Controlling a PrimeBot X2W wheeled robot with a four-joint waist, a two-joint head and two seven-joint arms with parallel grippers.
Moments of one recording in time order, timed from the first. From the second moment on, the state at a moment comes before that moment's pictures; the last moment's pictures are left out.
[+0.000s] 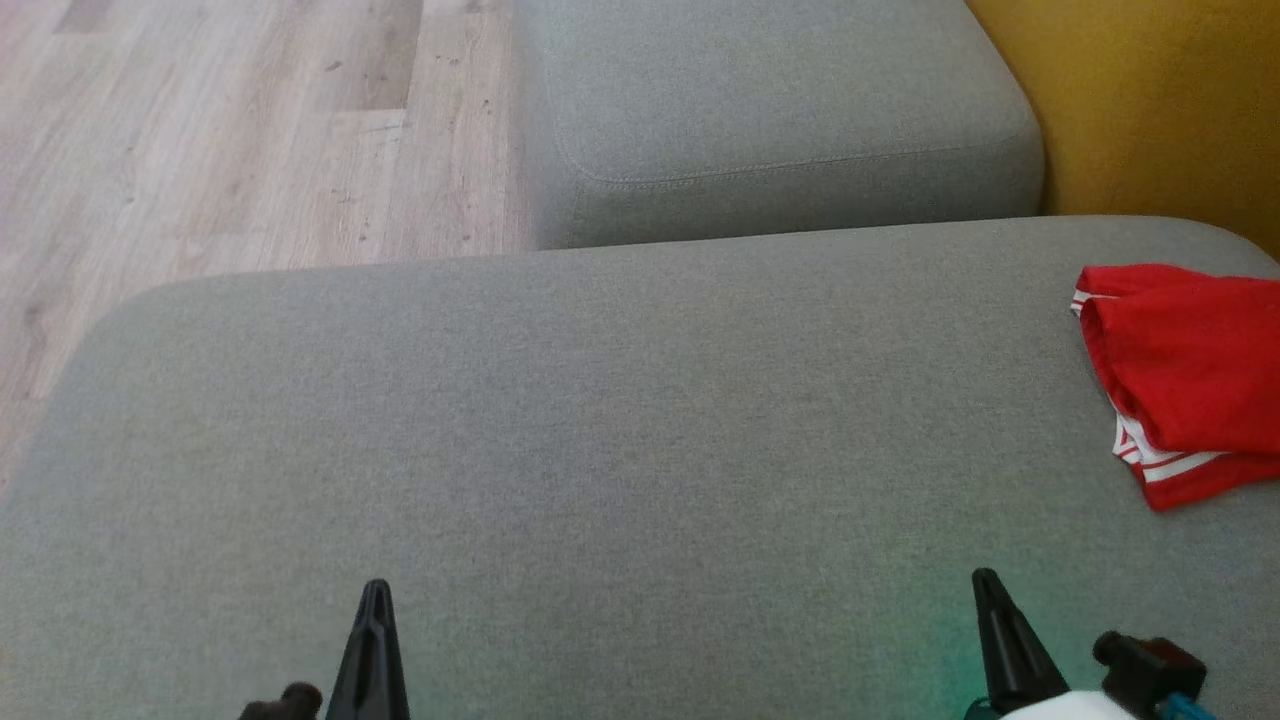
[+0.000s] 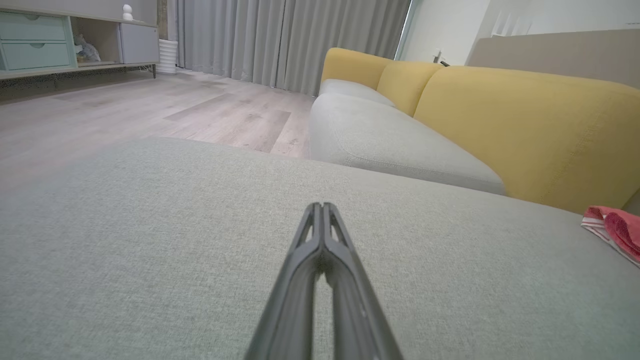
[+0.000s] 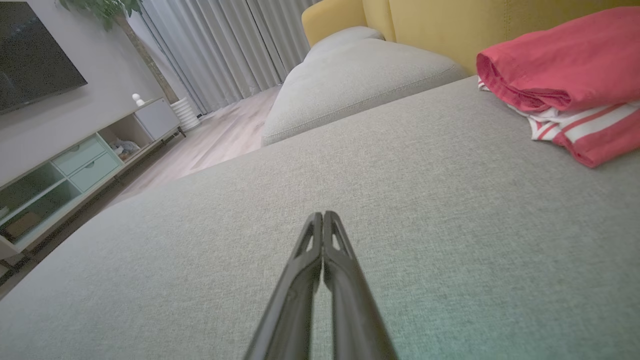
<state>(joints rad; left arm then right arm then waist) 0.20 0.06 -0.20 0.16 -0.33 0.08 -0.22 0.17 -0.08 0.14 0.33 0.40 0.12 -0.21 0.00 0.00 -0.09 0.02</state>
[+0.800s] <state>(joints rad) 0.14 0.06 -0.16 0.18 -0.61 0.04 -0.17 0.13 -0.08 0.09 0.32 0.66 0.12 -0.16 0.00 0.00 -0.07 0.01</state>
